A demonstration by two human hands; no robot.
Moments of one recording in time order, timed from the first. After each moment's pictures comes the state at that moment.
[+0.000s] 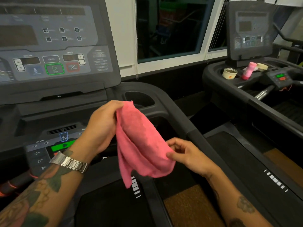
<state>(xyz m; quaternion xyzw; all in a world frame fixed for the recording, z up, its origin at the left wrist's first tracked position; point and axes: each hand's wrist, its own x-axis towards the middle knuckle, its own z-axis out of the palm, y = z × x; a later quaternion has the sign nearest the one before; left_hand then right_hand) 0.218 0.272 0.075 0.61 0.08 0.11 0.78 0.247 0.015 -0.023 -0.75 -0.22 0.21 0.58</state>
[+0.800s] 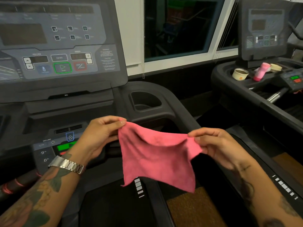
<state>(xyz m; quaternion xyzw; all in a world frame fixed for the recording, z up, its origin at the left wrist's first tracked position) 0.218 0.315 0.037 0.66 0.17 0.03 0.73 0.267 -0.017 0.031 -0.61 -0.10 0.26 0.74</state>
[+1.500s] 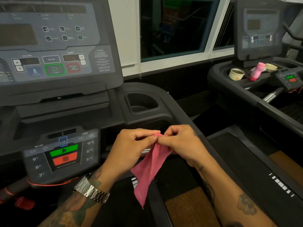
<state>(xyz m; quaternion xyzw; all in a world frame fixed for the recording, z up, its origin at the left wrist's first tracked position) 0.202 0.237 0.047 0.77 -0.01 0.05 0.63 0.256 0.072 0.046 -0.81 -0.08 0.13 0.56</state>
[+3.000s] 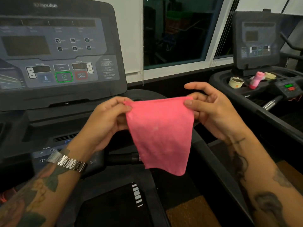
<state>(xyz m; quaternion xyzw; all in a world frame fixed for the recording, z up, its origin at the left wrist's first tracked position) 0.218 0.282 0.110 0.65 0.00 0.07 0.76 0.284 0.029 0.133 -0.60 -0.24 0.10 0.76</state>
